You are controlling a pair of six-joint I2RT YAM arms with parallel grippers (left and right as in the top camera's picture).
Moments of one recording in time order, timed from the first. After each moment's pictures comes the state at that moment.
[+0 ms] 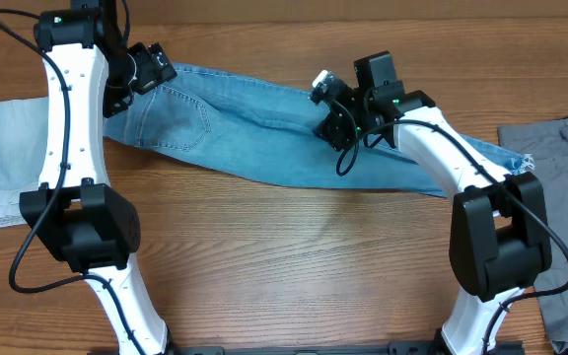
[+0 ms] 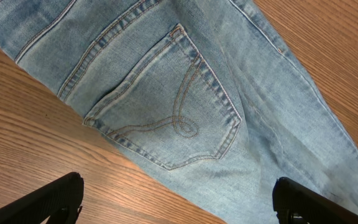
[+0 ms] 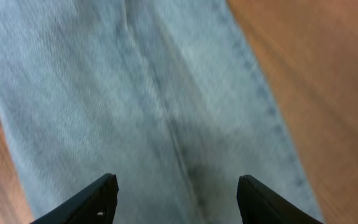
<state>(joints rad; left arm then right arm) 0.09 2.16 2.24 -1.37 0.10 -0.47 0.31 1.98 1.45 -0.48 -0.35 -0.55</state>
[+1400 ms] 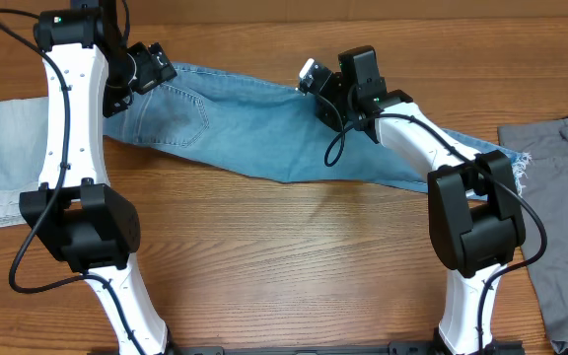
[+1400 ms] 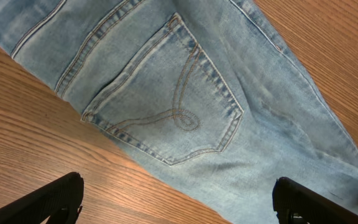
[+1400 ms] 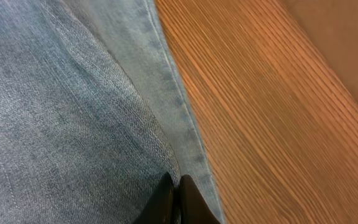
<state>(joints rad) 0.09 2.16 2.24 -1.37 0.11 -0.47 0.33 2.13 1.53 -0.25 -0.16 -0.65</state>
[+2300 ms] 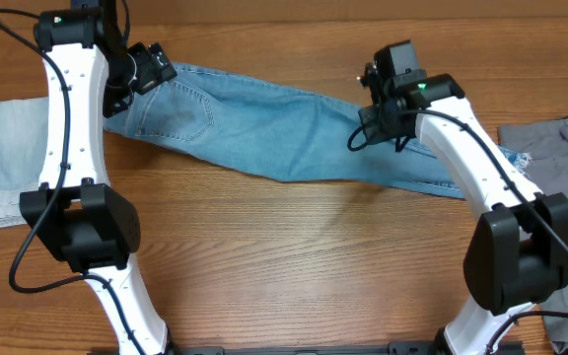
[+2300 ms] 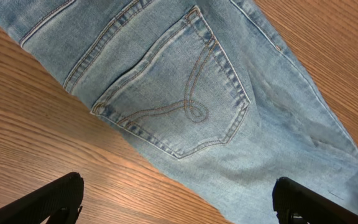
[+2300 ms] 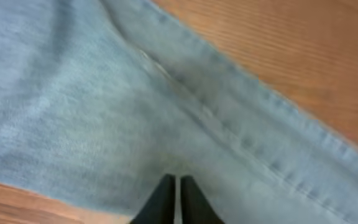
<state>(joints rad) 0.09 2.16 2.24 -1.37 0.11 -0.47 0.26 1.89 1.55 -0.89 0.05 -0.01</state>
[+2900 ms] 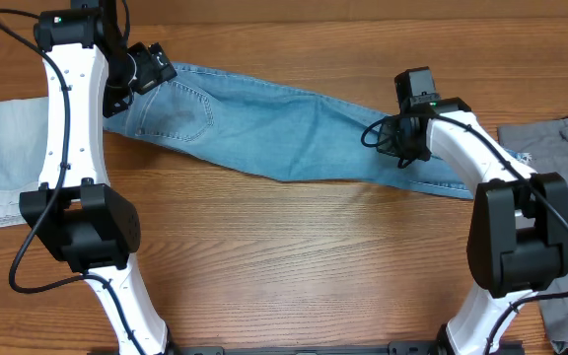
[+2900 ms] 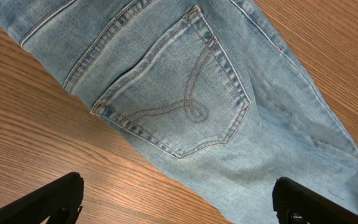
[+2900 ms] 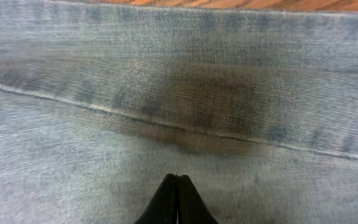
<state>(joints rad) 0.09 2.16 2.24 -1.37 0.11 -0.47 0.15 1.97 1.35 -0.68 0.02 0.41</state>
